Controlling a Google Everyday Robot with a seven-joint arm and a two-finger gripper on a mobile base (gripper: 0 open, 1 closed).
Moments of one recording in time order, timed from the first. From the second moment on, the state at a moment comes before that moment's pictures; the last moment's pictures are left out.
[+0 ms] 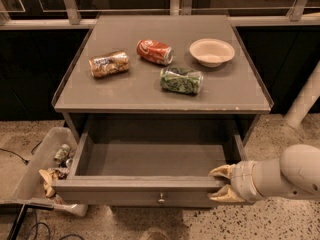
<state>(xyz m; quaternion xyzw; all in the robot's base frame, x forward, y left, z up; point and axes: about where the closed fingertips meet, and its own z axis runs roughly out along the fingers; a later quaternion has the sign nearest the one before) 0.419 -0.180 0.635 -0.64 0.70 0.09 0.31</state>
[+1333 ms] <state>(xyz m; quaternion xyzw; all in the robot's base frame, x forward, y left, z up) 0.404 -0.182 0.635 -0.63 0.70 0.10 0.32</state>
